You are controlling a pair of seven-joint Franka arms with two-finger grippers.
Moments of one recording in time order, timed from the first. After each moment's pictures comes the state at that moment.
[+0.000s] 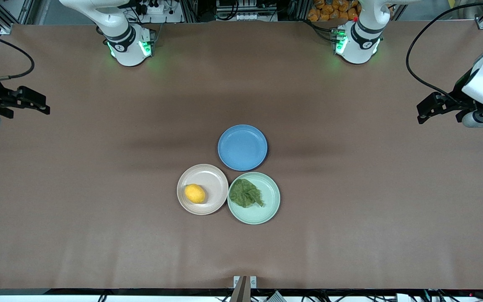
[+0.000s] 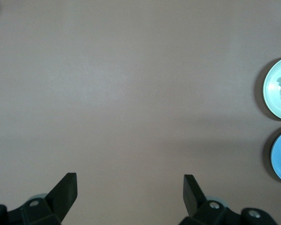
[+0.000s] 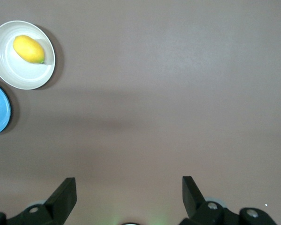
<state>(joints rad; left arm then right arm) -0.08 -0.02 -0.03 -1.65 0.04 1.70 -0.13 0.07 0.05 -0.09 -1.50 0.03 1.45 -0.10</state>
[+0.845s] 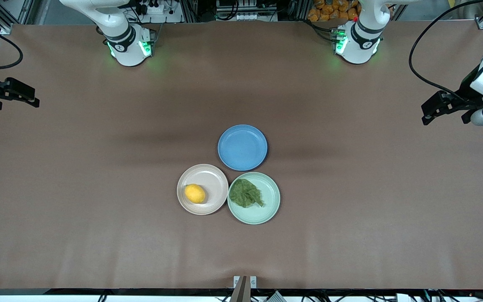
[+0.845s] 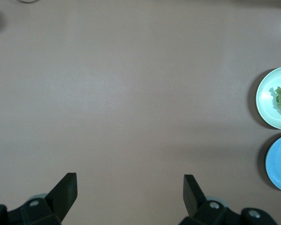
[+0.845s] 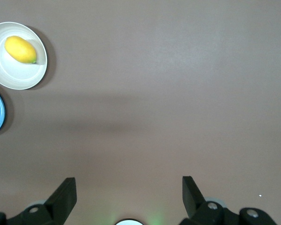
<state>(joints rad) -0.08 -0.01 -0.03 -1.60 0.04 1.70 -0.13 0.05 0.02 -0.09 -1.52 0.01 1.44 -0.10</state>
